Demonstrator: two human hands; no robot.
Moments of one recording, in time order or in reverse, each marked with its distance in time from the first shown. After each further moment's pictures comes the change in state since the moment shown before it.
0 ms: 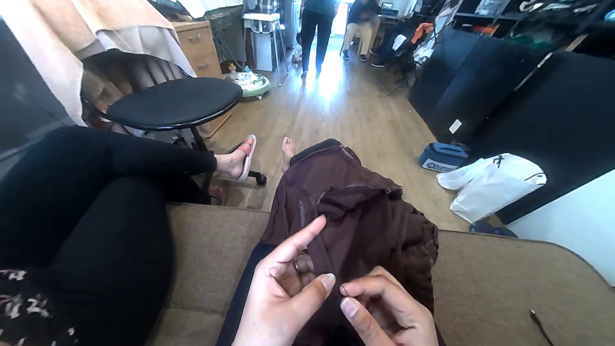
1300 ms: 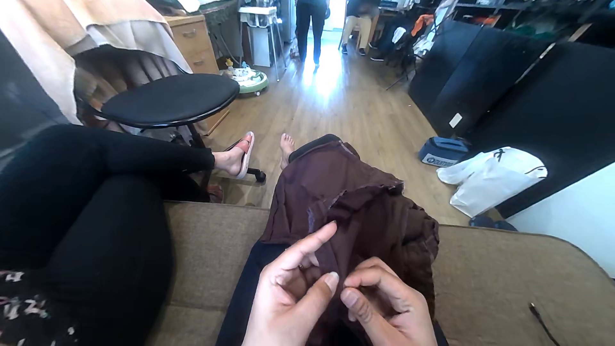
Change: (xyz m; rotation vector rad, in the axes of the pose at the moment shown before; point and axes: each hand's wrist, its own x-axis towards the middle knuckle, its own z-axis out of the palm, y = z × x) left_hand -0.004 -0.001 0.010 0.051 -0.011 0.029; right_hand 0.004 0.008 -0.002 0.076 -0.006 0.044
